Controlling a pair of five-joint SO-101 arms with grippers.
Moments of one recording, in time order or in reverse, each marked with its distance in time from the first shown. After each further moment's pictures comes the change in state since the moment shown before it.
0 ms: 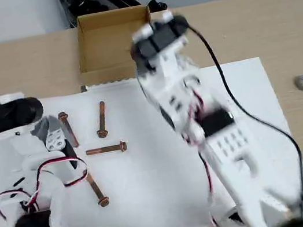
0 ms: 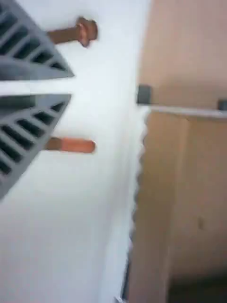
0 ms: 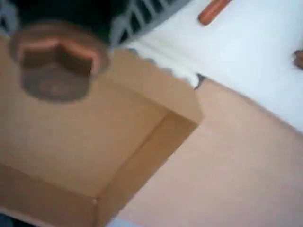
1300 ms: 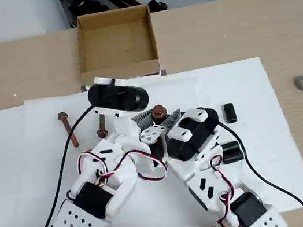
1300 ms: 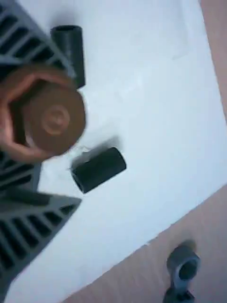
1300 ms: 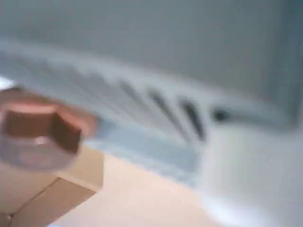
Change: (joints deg) left arm 41.2 16.4 5.3 -23.6 13.5; right arm -8.5 -73.3 60.6 2.0 -1.3
